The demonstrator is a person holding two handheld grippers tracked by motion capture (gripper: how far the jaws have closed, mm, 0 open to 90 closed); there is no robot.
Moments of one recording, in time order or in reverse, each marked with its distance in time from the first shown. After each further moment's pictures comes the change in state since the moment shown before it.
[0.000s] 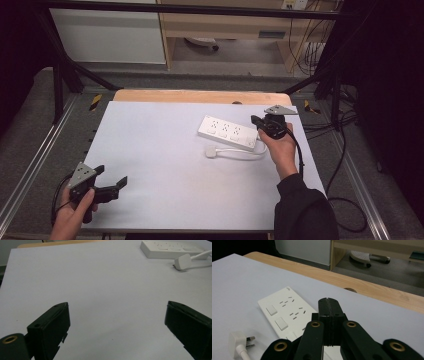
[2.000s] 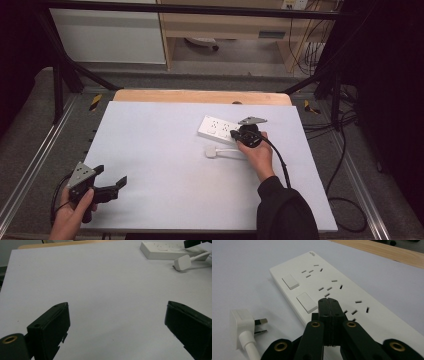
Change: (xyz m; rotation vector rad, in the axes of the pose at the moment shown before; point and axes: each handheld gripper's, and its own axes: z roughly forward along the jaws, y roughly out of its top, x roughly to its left) left arm 0.001 0.000 -0.001 -0.005 -0.003 -0.001; right arm 0.042 -0.037 0.062 0.163 0.087 -0.034
